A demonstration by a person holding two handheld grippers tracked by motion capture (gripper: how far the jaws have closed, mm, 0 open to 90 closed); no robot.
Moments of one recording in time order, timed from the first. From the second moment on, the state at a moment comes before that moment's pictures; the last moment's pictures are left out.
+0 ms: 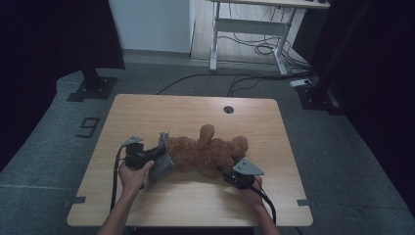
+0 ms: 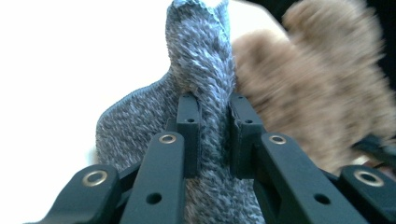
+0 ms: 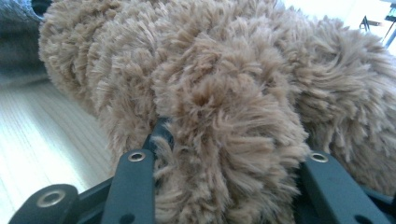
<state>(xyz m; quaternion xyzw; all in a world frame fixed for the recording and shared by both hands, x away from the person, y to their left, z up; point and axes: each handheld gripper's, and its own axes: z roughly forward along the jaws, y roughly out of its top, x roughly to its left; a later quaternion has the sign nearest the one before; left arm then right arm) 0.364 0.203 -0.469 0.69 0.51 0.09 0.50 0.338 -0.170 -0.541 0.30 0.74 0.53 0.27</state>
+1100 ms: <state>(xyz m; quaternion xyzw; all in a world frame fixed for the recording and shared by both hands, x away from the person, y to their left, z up) 0.361 0.110 -0.482 0.75 0.43 0.10 0.50 0.324 -0.184 -0.527 0.31 0.74 0.55 0.22</state>
